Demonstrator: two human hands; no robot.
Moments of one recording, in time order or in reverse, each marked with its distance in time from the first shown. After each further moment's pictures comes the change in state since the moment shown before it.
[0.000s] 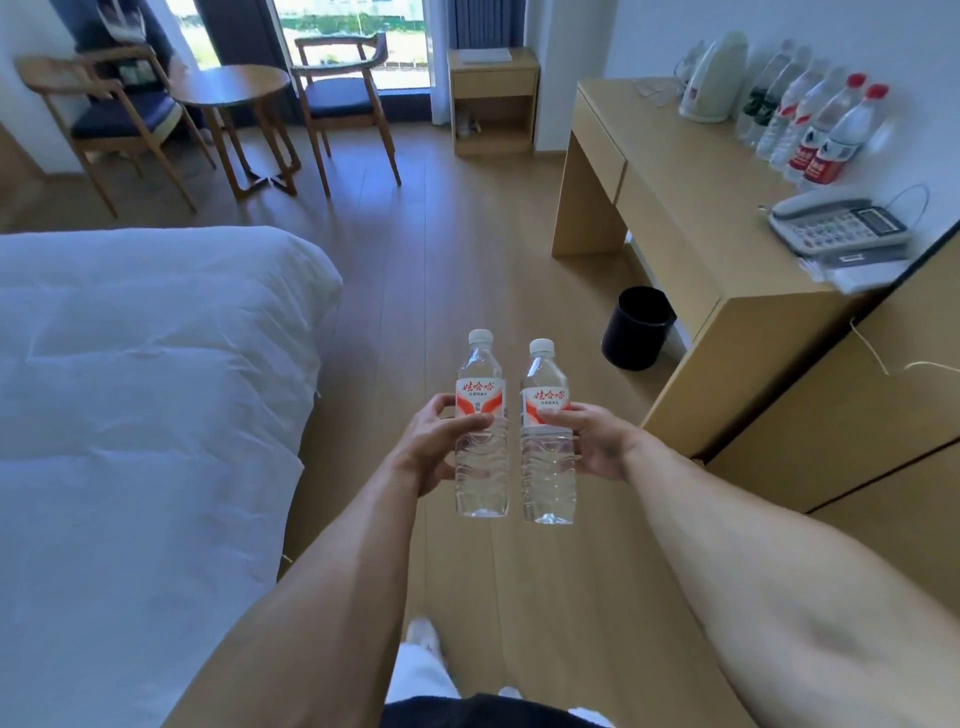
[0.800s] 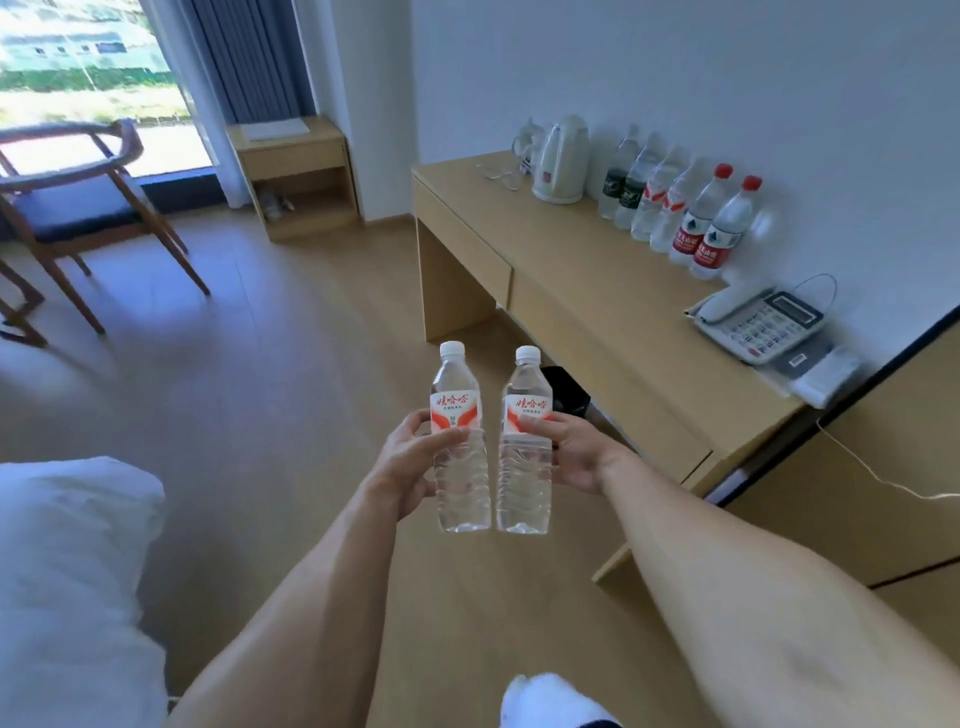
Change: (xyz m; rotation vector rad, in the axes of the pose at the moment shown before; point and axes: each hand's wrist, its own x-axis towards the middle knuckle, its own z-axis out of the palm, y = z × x) left_hand 0.405 0.258 0.025 0.093 -0.303 -0.035; right_hand 0.274 -0.262 -0.102 0.244 0.346 -0.151
